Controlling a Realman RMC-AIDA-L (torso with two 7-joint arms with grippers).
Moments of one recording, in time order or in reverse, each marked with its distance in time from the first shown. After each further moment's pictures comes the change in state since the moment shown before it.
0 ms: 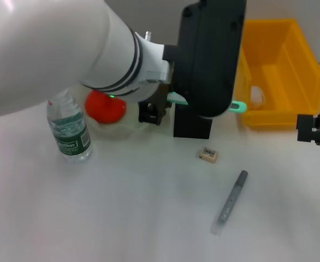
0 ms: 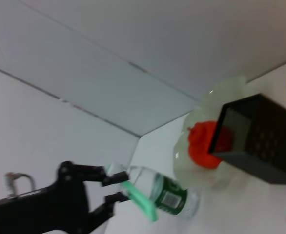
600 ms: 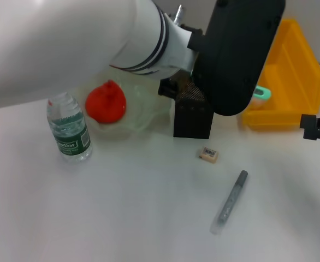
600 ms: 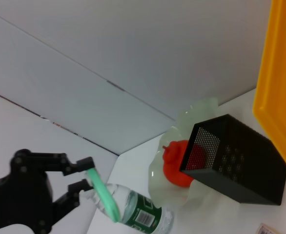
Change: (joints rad) left arm -0.067 0.016 0.022 -0.035 0.006 -0.110 0.129; right arm -0.025 0.010 0.002 0.000 0.010 0.071 -0.049
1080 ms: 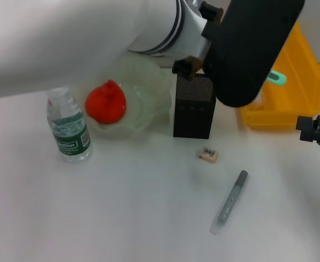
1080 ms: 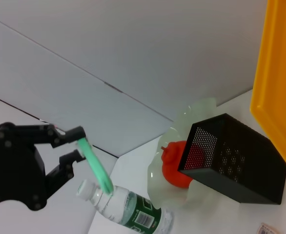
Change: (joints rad) left arm -0.035 0.014 0.016 -0.029 0.003 -0.096 0.080; right arm -0.004 0.014 0.000 -0.012 0.002 0.013 -0.011
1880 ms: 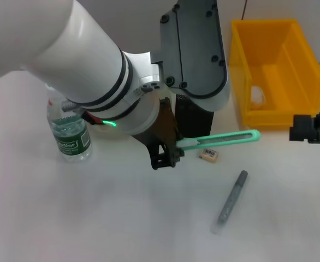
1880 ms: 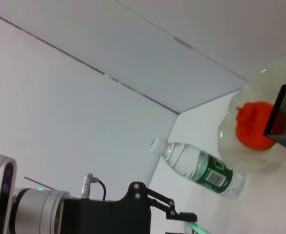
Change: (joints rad) left arm 0.124 -0.025 -0.147 -0.006 -0.297 0.288 -0.403; right arm 0.083 -0.044 -0.020 -0.022 0.003 -0.201 0.048
